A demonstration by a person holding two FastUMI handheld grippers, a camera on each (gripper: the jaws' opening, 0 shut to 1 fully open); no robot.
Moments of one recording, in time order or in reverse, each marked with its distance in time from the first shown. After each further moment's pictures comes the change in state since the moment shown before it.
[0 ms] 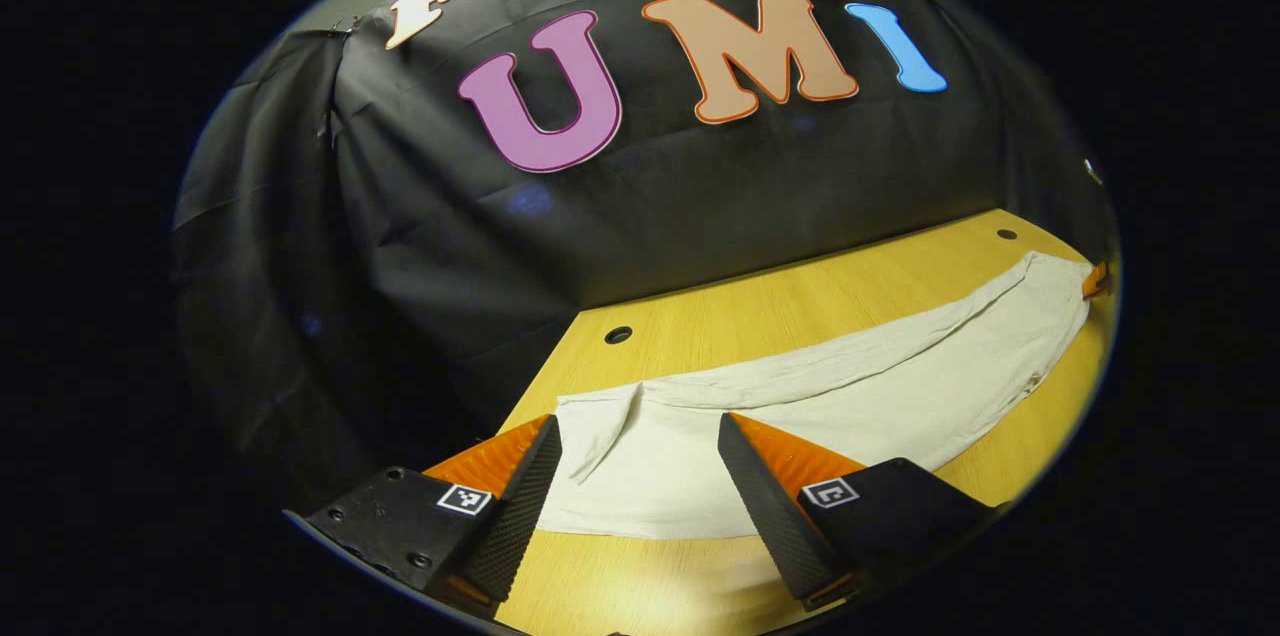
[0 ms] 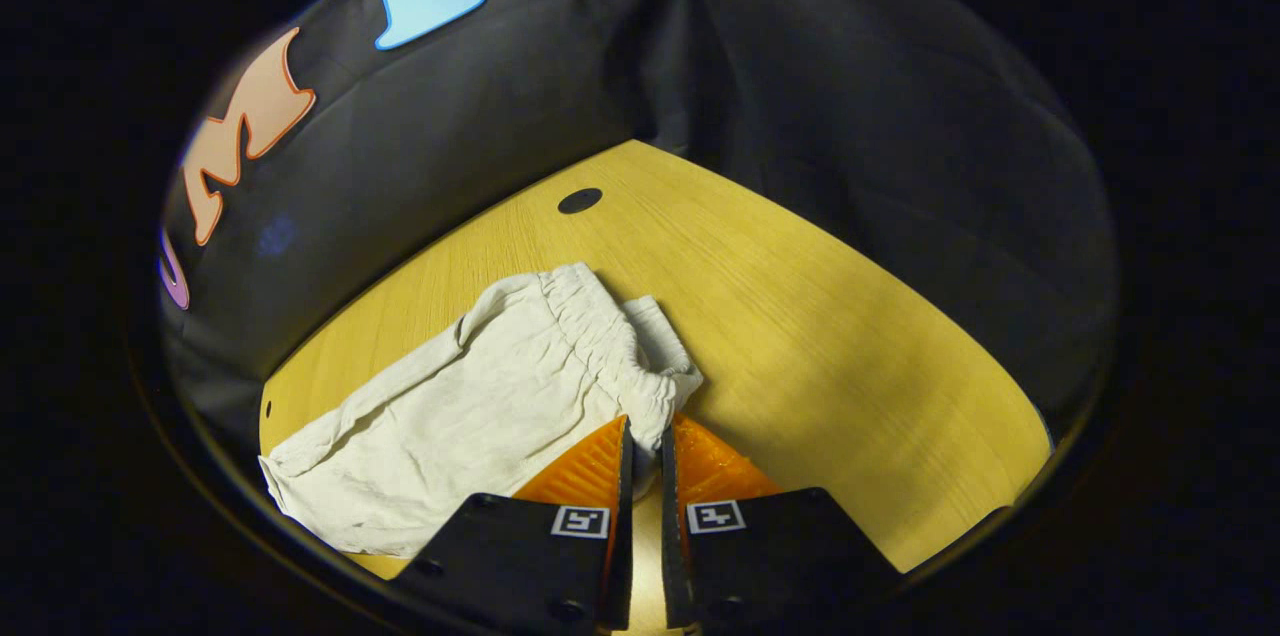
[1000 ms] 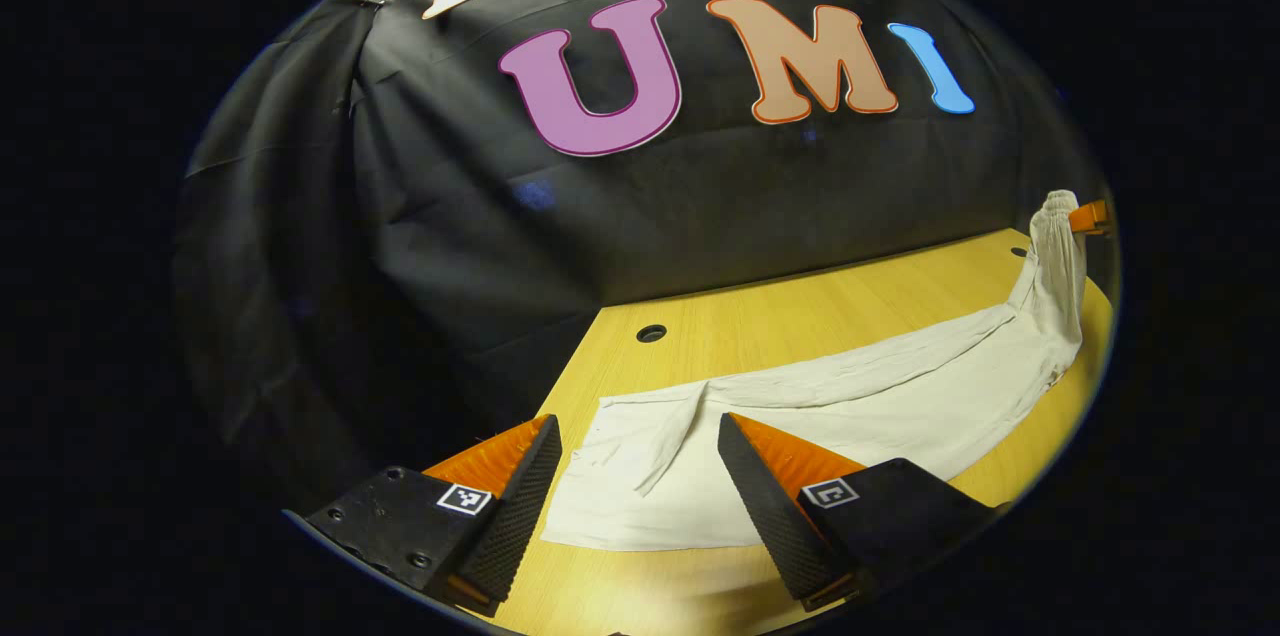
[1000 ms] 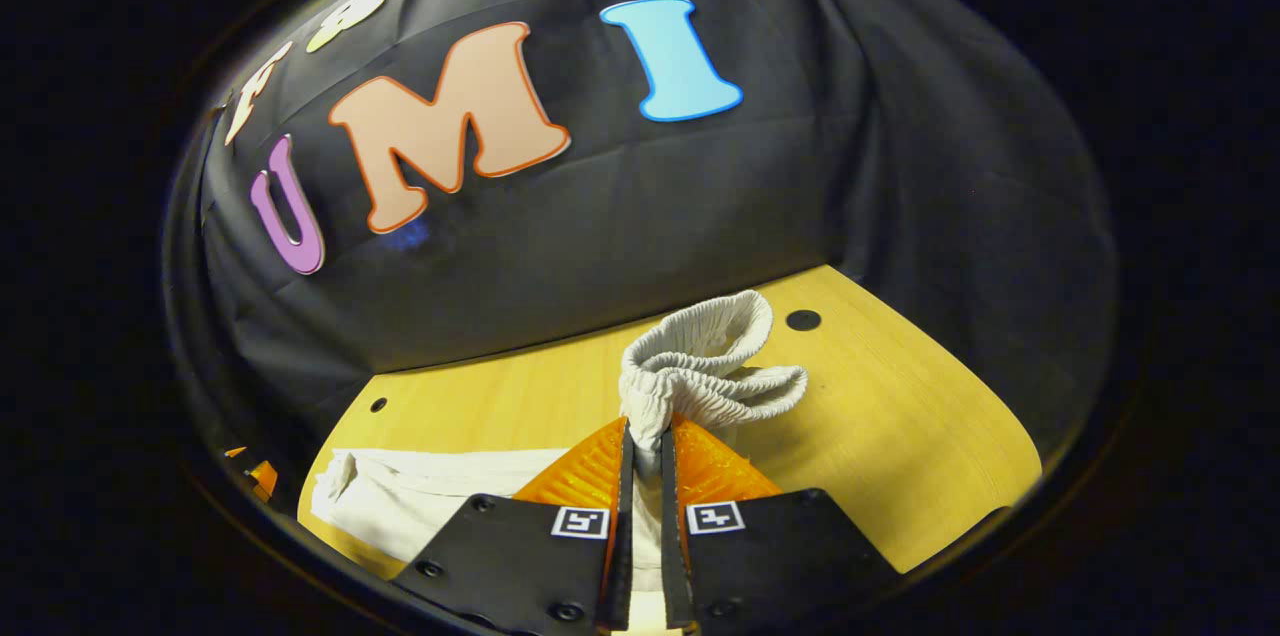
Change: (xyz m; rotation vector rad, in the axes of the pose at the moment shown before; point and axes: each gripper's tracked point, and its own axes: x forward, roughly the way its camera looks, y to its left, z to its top) left arm 0.030 0.085 -0.021 -0.056 -0.004 -0.025; right arm -0.138 0.226 0.031 -0.217 -0.245 0.327
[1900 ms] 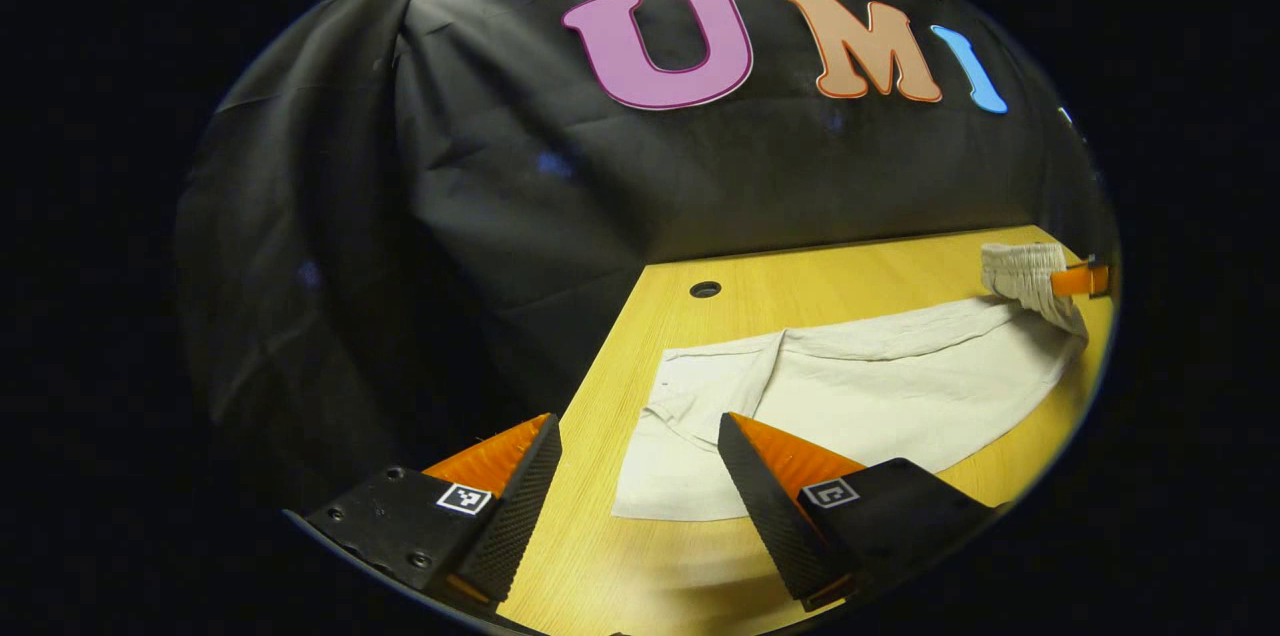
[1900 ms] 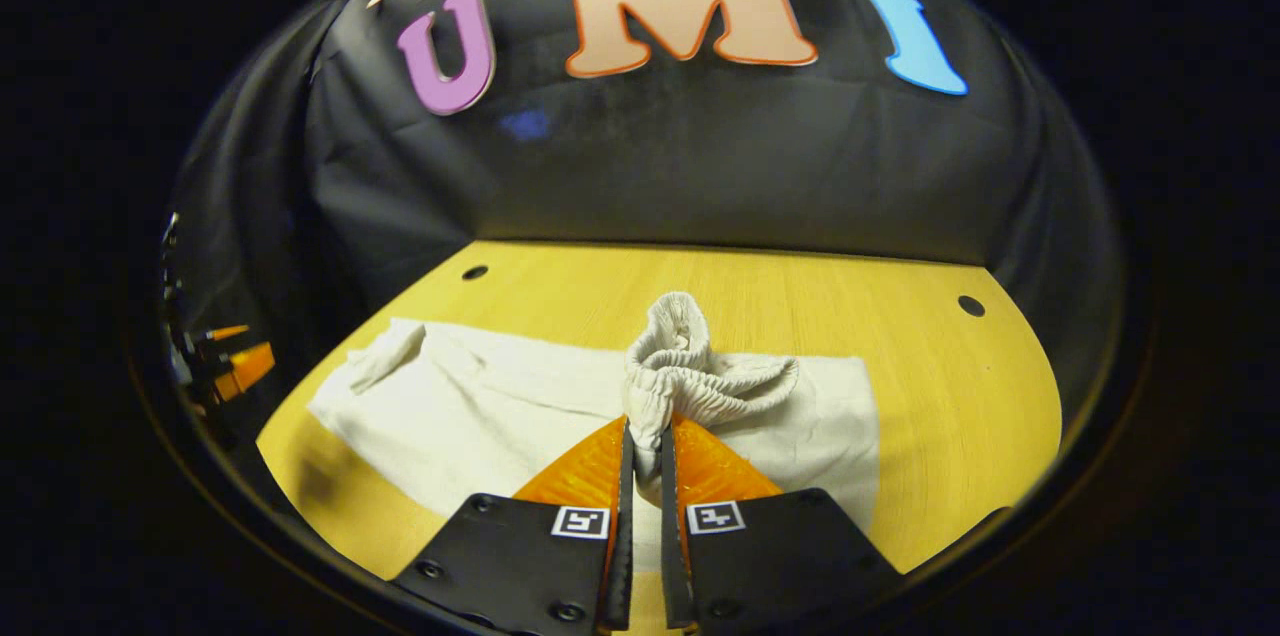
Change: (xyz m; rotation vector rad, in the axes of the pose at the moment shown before) left arm 0.000 0.074 -0.057 -0.062 0.085 0.040; right arm 0.016 0.157 -0.152 -0.367 0.212 0.239
